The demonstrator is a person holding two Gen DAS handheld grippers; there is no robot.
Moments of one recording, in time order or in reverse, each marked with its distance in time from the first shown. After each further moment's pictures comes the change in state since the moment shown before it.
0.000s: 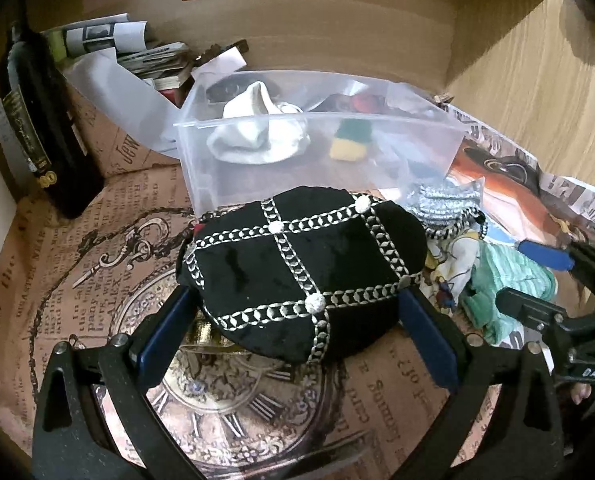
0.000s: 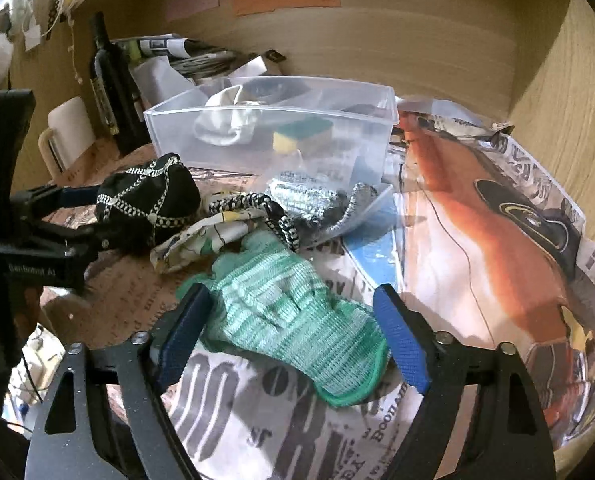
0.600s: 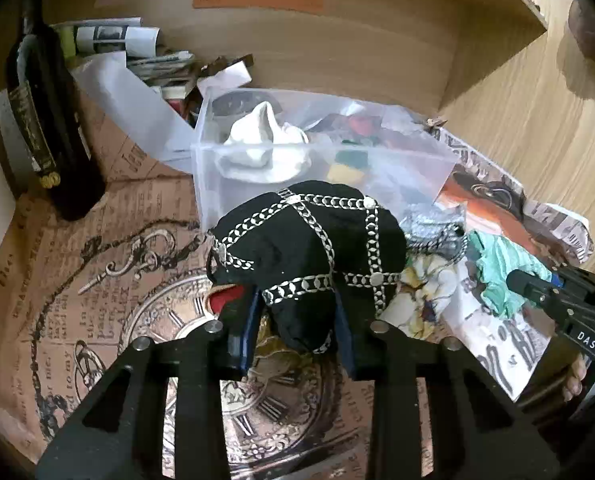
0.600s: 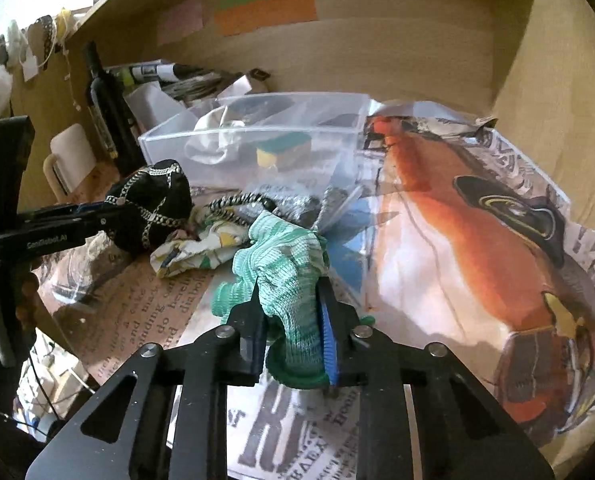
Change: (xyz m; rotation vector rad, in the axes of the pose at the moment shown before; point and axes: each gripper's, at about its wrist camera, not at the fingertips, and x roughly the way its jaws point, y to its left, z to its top) left arm -0.019 0.012 0.012 -0.048 -0.036 -0.063; right arm -0.023 -0.020 -0.001 0.073 -0.057 0.012
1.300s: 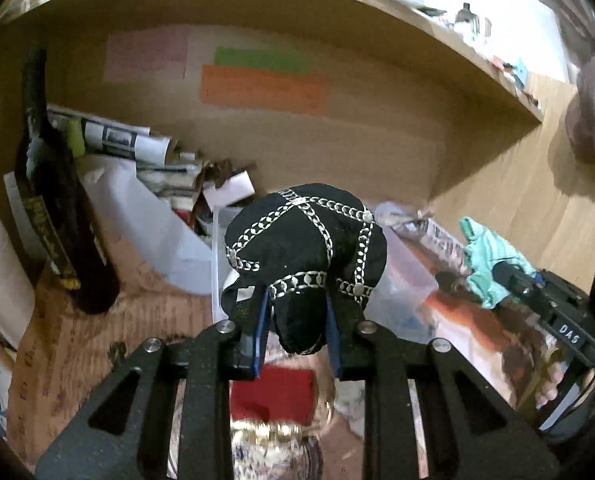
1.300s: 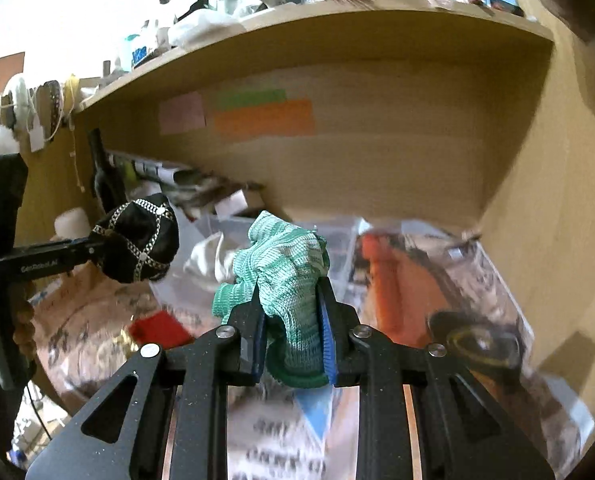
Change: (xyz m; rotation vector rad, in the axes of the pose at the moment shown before) left arm -0.042 0.017 0.083 -0.050 -0.212 -0.040; right arm -0.023 -0.002 0.092 -0.031 -0.274 0.009
